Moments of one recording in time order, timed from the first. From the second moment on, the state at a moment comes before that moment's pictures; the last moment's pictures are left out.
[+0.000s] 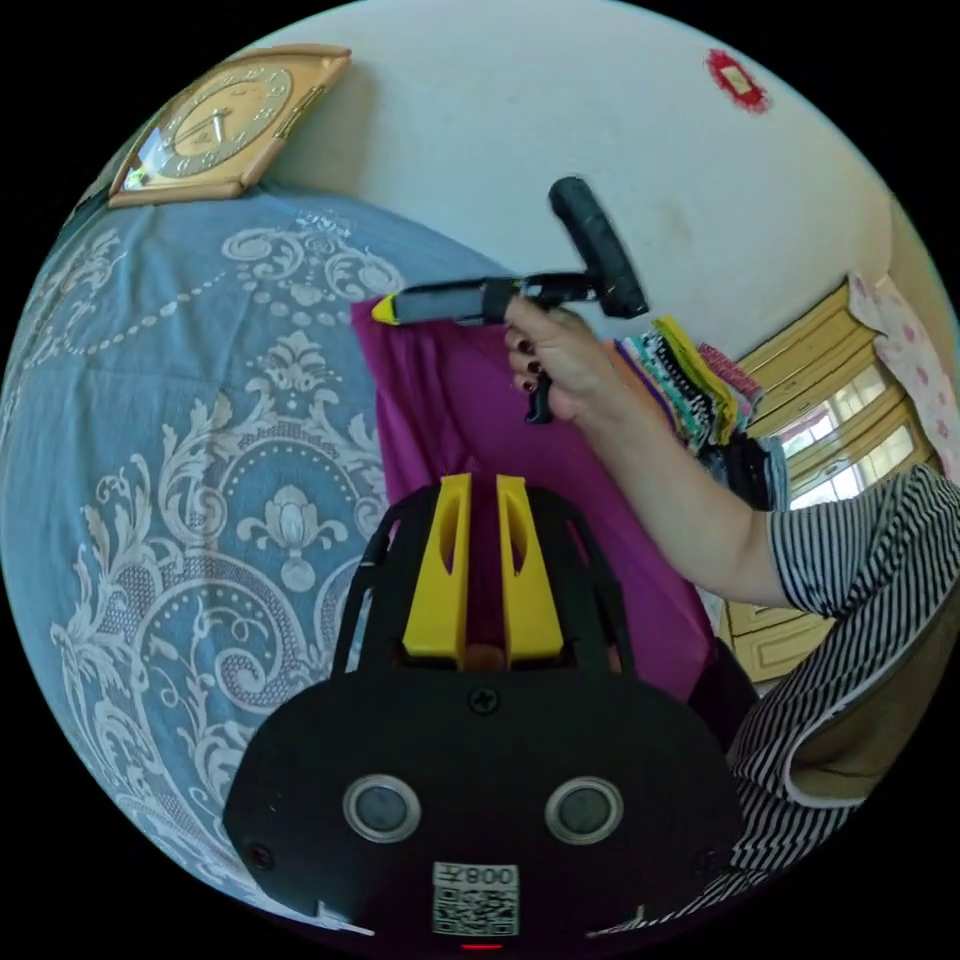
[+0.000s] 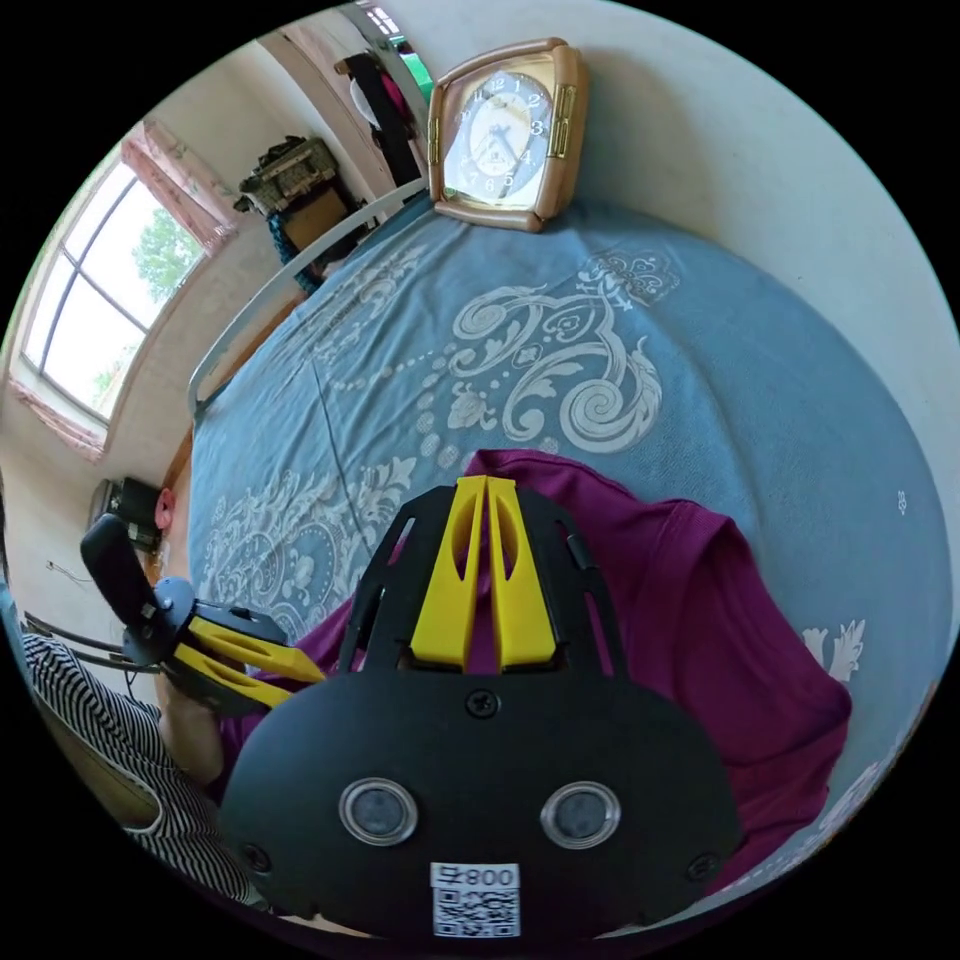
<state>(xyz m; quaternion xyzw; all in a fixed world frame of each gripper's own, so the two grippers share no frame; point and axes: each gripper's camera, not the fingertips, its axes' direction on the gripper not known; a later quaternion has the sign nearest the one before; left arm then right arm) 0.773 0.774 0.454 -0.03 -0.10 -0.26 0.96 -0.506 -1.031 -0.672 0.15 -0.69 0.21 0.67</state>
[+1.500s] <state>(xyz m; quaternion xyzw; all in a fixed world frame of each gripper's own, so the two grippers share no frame) 0.979 1.158 0.337 0.04 -0.01 -0.49 0.87 -0.766 0.022 -0.784 -0.13 -0.74 0.42 0.52</state>
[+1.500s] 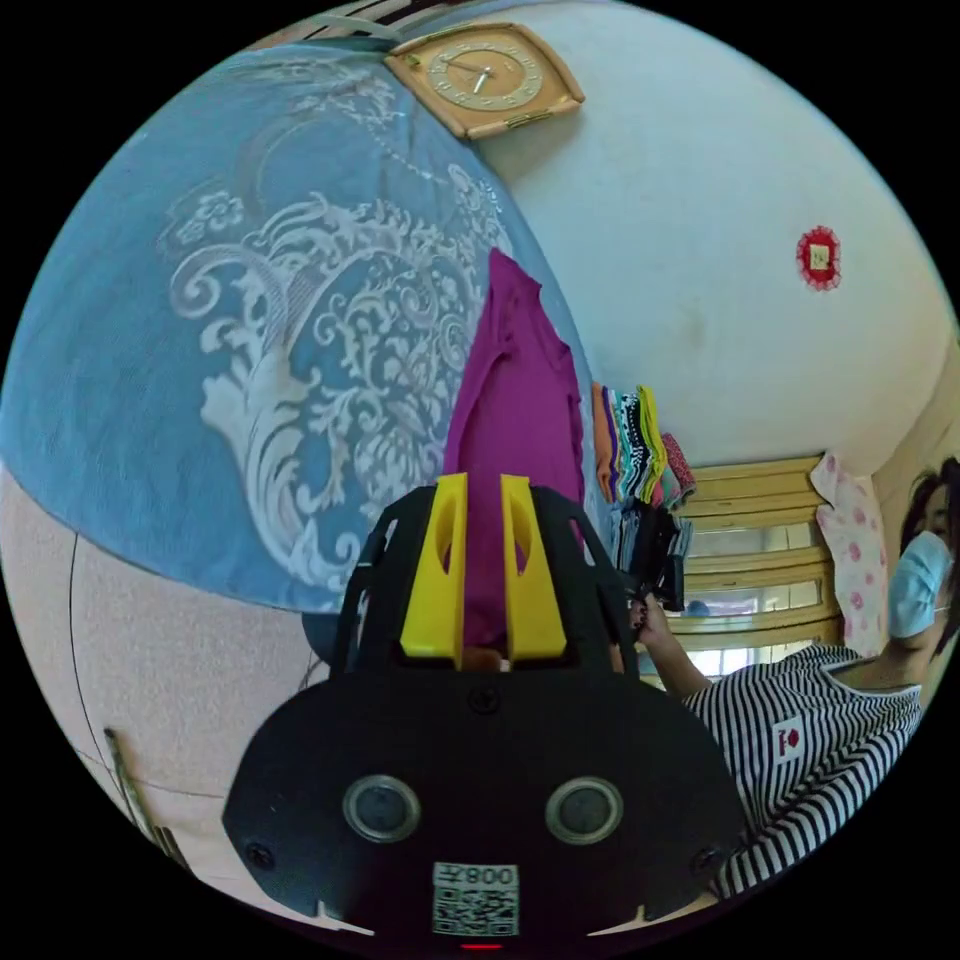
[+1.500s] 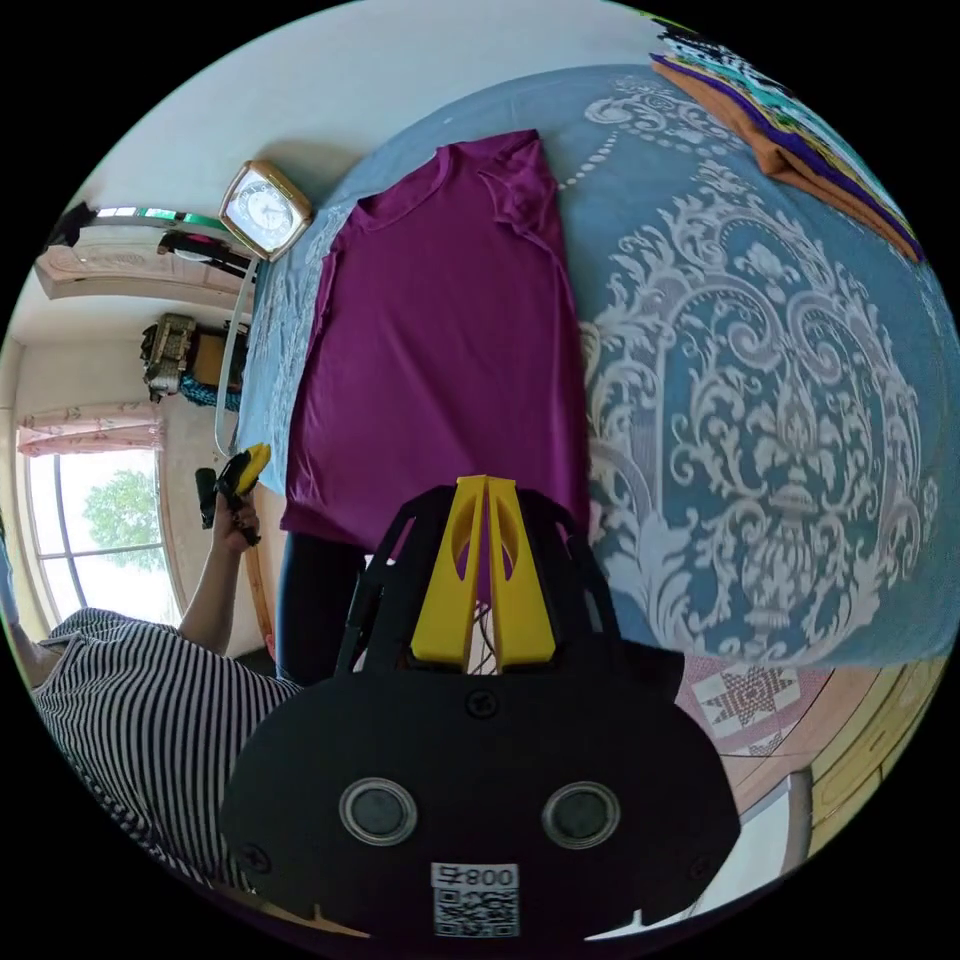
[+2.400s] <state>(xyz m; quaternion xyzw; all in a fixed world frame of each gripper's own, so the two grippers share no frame) 1.108 1.295 0.351 -0.05 0.03 -0.57 0.82 -0.906 0.415 -0.891 -0.13 -0.75 0.50 0.42</state>
